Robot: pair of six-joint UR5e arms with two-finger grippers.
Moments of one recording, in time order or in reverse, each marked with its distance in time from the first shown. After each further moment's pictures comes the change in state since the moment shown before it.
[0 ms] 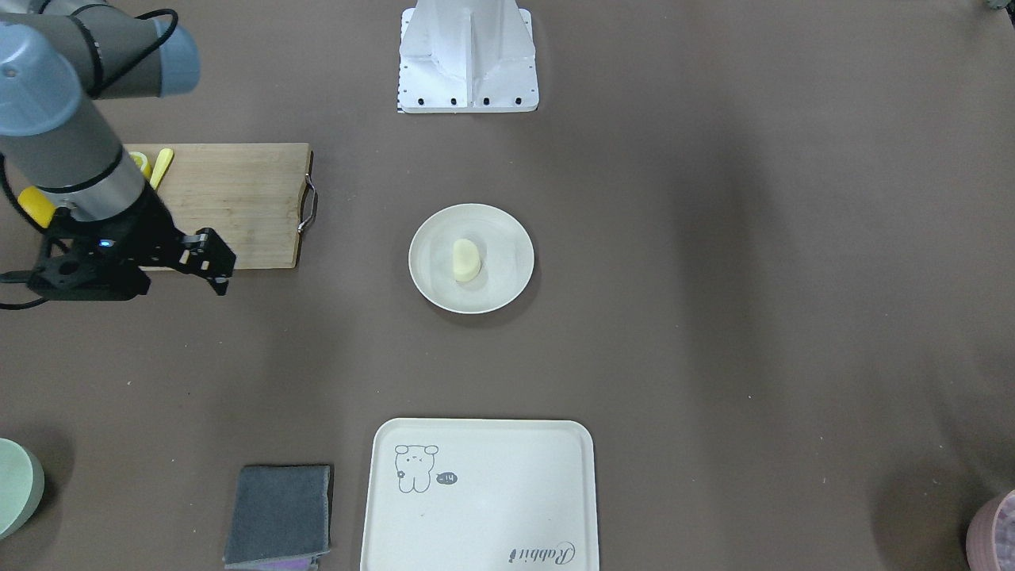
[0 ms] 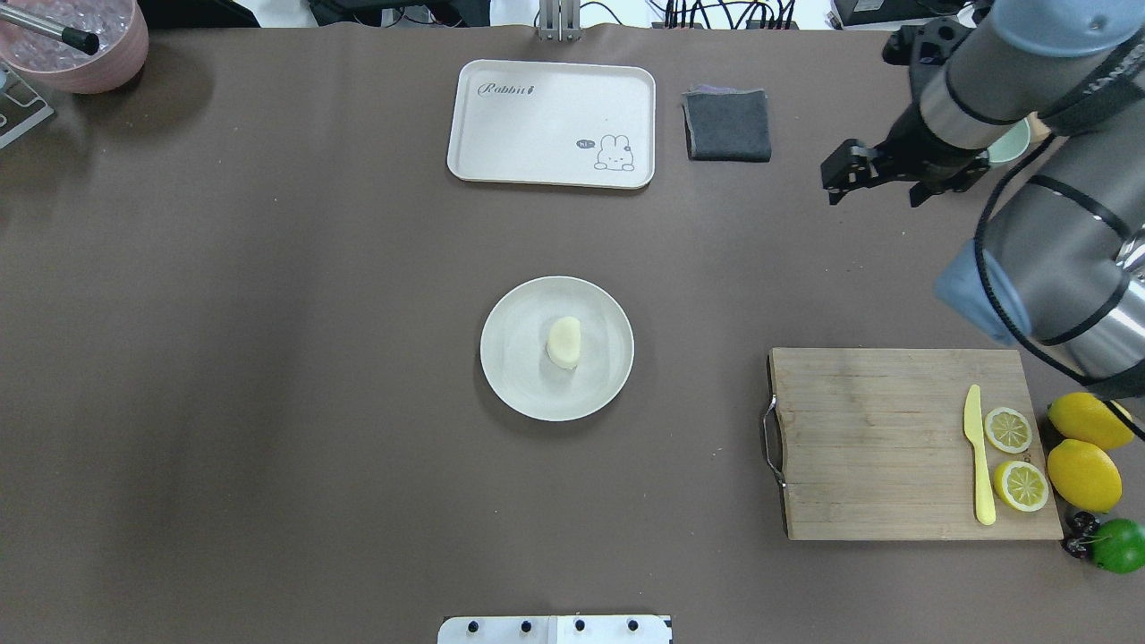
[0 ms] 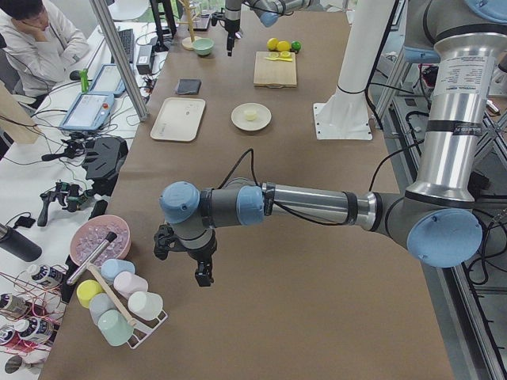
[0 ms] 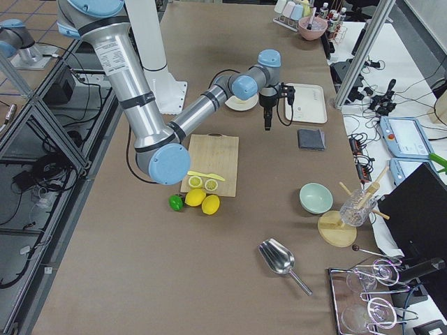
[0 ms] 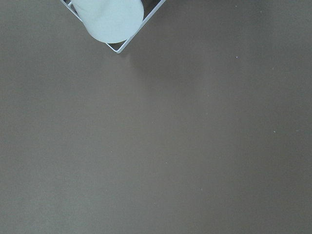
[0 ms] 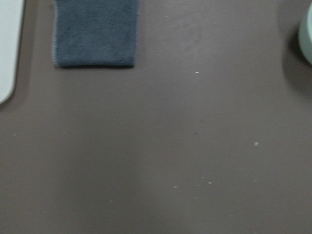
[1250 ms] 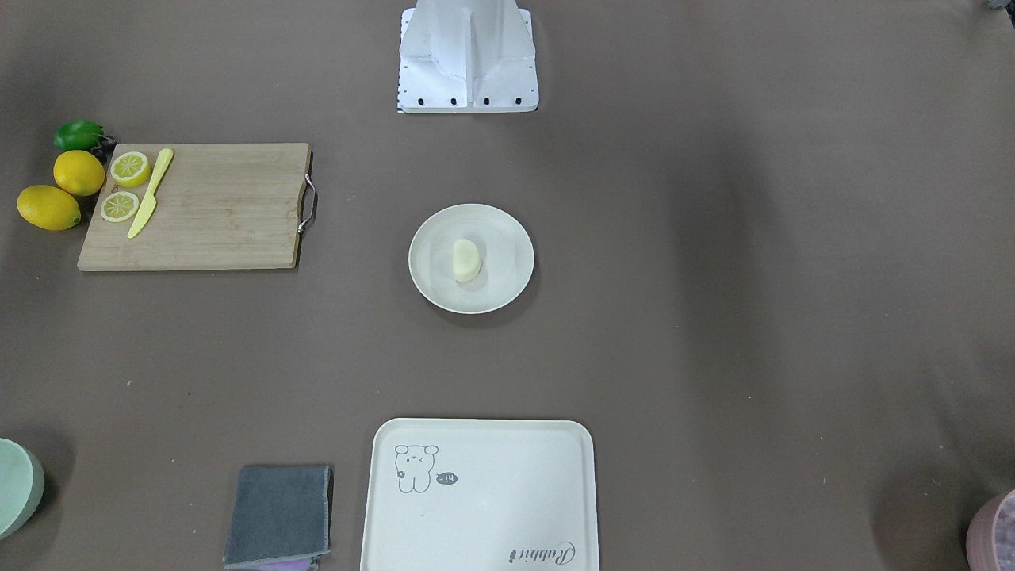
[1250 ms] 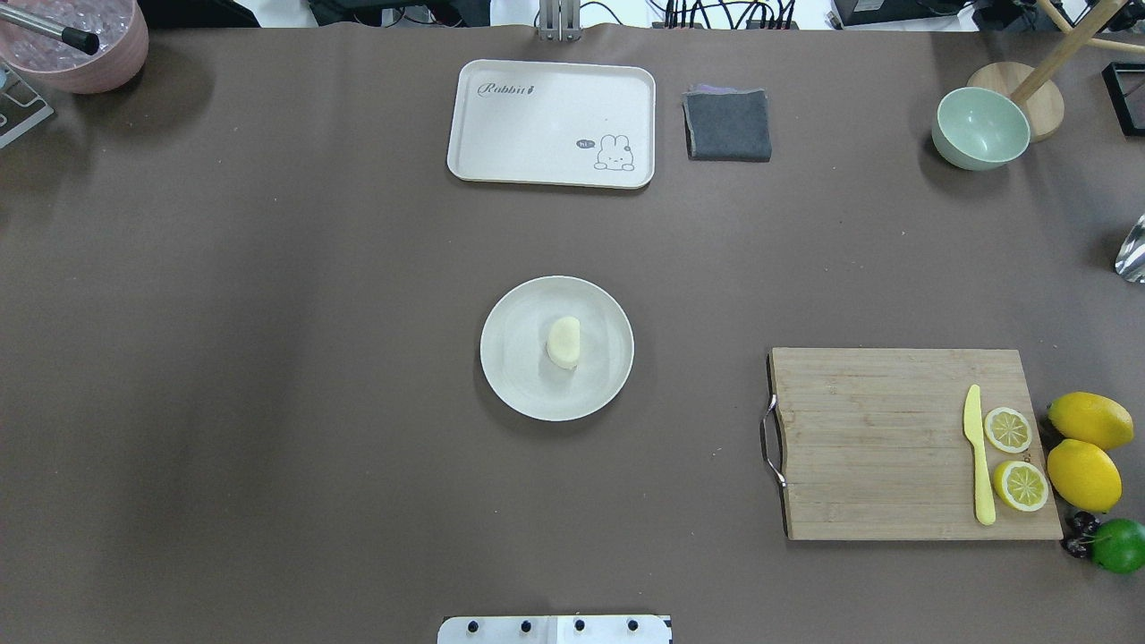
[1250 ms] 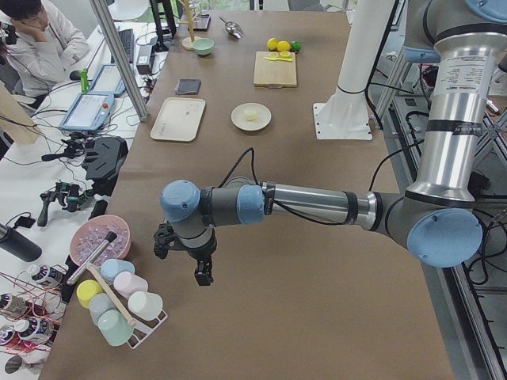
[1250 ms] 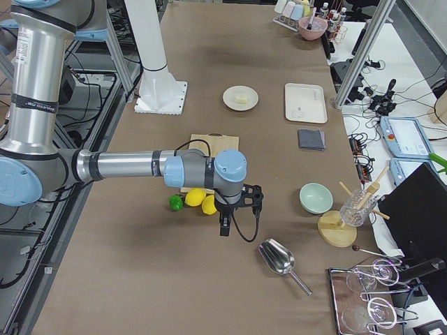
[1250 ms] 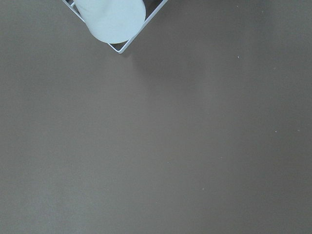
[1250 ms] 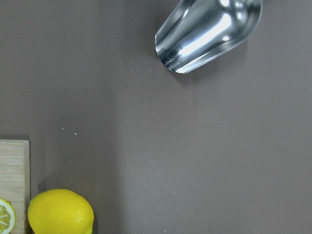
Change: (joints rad) left arm 0.001 -0.009 -0.004 -0.001 0.001 -0.004; right arm 0.525 -0.585 0.001 0.000 0.202 -0.778
